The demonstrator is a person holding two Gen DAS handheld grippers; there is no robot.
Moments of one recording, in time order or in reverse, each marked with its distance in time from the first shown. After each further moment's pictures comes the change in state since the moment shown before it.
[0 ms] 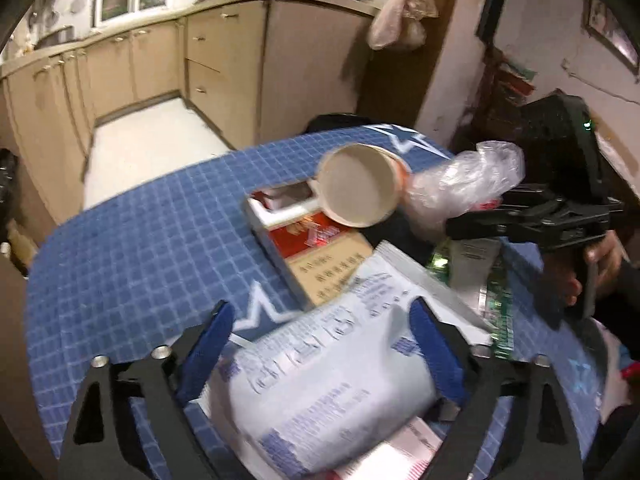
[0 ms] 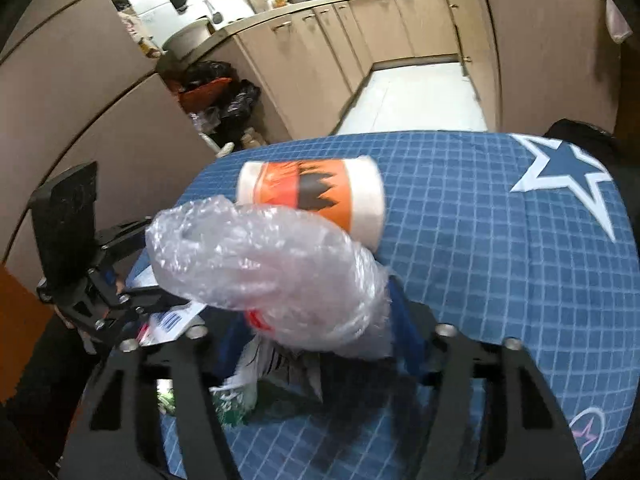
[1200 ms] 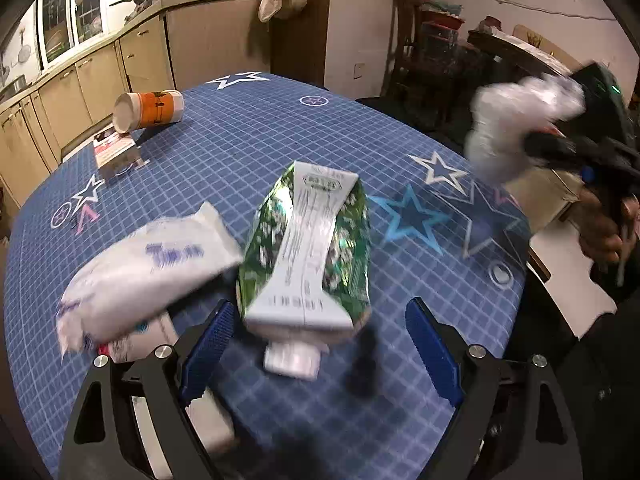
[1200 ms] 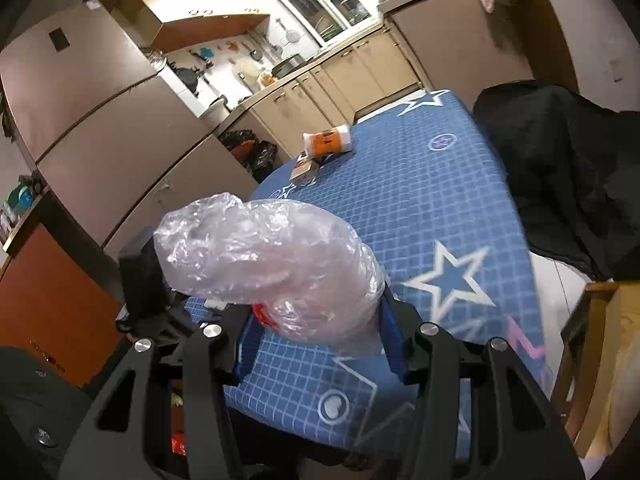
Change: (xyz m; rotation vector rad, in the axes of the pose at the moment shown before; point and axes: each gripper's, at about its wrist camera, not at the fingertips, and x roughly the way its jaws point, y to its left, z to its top) left arm -0.067 -0.226 -0.135 0.203 0.072 -0.012; right arm -0.247 0.019 -0.262 0.225 -0.277 0.072
